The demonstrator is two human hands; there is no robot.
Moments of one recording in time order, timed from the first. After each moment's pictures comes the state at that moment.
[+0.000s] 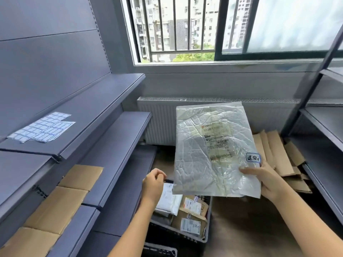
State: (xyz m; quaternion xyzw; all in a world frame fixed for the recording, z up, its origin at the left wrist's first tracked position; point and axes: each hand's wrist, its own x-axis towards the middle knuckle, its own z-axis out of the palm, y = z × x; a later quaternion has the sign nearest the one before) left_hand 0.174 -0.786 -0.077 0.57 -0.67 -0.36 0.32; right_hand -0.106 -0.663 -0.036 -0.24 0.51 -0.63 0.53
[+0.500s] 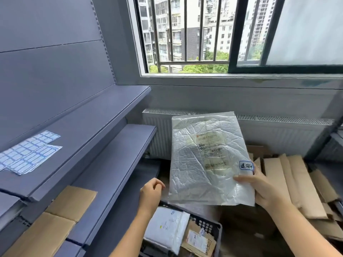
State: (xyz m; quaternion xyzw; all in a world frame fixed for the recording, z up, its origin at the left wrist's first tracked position) left_hand 0.115 -0.933 -0.080 0.59 -0.66 -0.36 0.30; right_hand -0.174 -0.834 -0.039 -0.27 0.48 -0.62 0.56
